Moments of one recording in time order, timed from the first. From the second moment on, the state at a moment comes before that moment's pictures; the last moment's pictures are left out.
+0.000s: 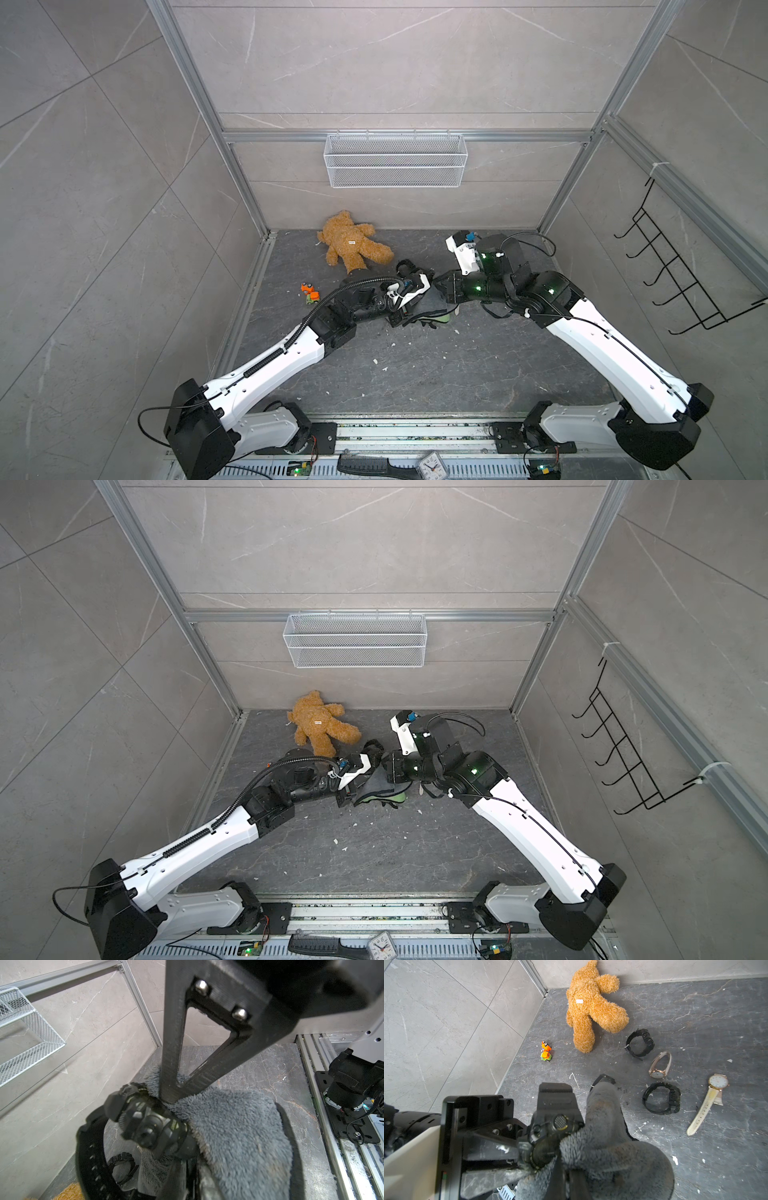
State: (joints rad) left arm -0.80 1.20 0.99 -0.05 0.40 0.40; right arm 0.69 1.29 1.49 -0.84 -0.15 0.45
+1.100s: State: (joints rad) left arm -0.81 1.36 0.89 -0.17 0.19 0.20; right arm 0.36 1.41 1.73 -1.27 0.31 0.37
